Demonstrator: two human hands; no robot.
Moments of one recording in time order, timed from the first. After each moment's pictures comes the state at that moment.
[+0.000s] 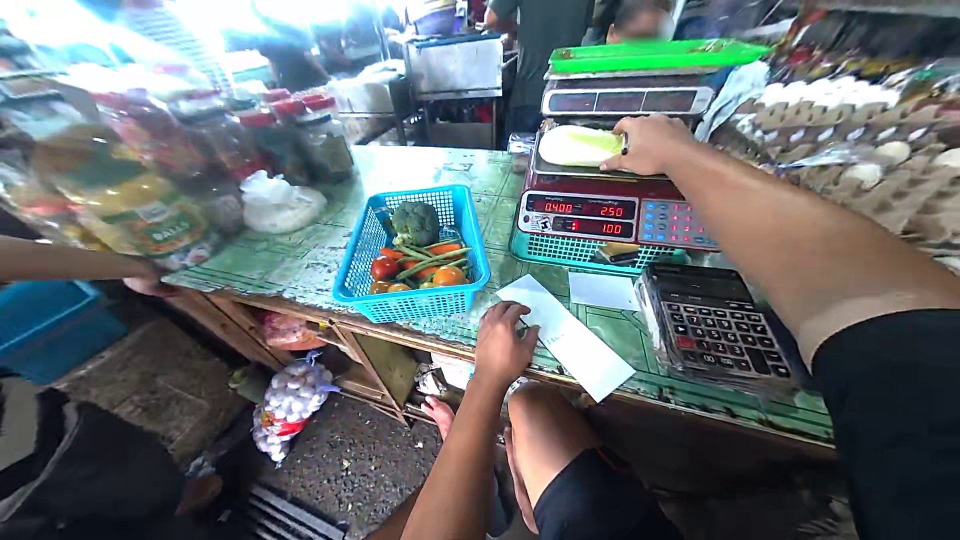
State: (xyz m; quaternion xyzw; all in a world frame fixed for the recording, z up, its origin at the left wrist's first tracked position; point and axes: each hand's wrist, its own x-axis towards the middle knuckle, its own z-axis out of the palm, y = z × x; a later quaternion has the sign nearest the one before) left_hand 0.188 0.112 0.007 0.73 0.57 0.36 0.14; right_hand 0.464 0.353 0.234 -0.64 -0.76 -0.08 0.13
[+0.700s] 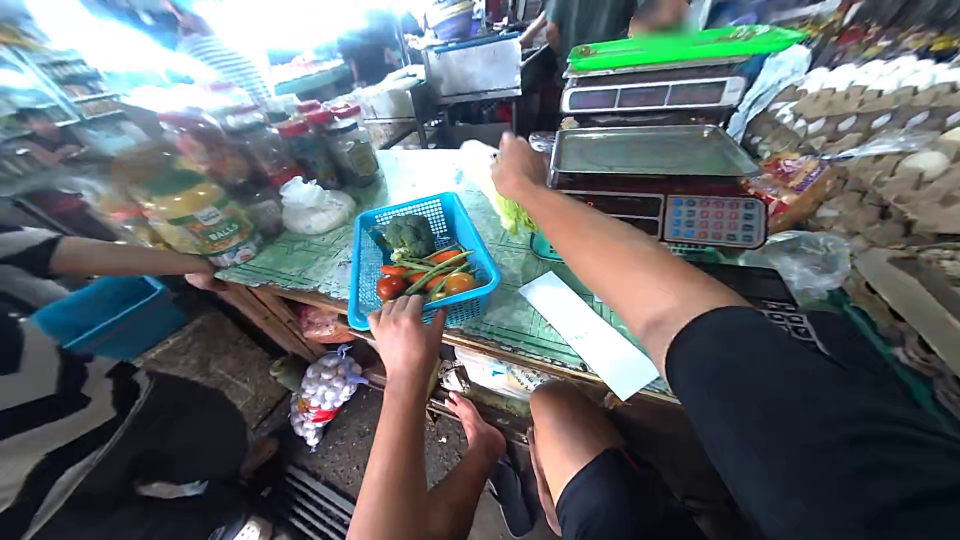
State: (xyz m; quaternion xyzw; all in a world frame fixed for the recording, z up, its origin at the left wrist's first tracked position) left_hand 0.043 0.068 0.062 0.59 0.72 0.29 -0.20; right_hand 0.218 0.312 0.211 -0.59 -0.74 0.07 0.33
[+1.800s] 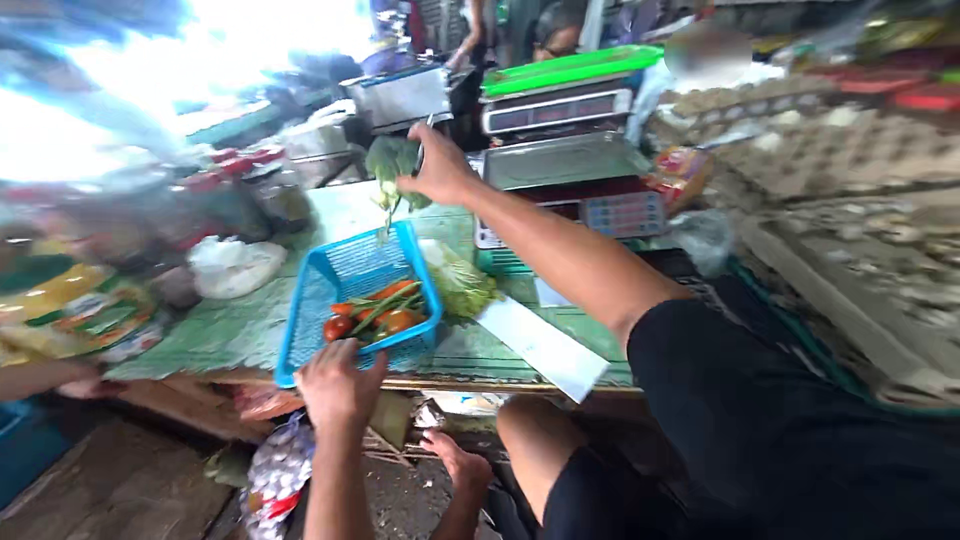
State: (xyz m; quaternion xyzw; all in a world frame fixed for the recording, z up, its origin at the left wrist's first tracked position) left_hand 0.030 0.082 0.069 0.65 0.68 0.29 -0.18; right_hand 0.250 0.301 0.252 -0.45 -0.77 0.12 0.43
